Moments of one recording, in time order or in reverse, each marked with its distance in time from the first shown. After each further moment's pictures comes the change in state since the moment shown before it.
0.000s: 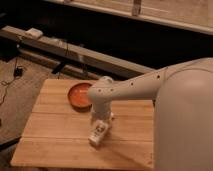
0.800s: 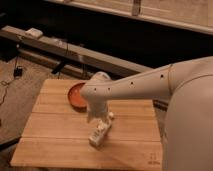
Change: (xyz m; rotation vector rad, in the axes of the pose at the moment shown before) arm 0.010 0.021 -0.033 0.005 -0.048 -0.026
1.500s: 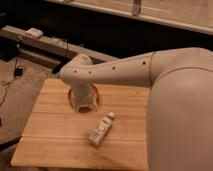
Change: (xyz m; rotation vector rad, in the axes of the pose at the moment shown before) arm -0.023 0.053 -0.061 0.046 -0.007 -0.110
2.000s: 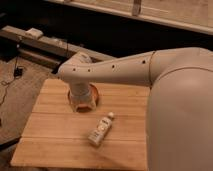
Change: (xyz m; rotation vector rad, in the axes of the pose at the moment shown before) arm -0.003 0.015 -0.012 -0.018 0.005 -0.051
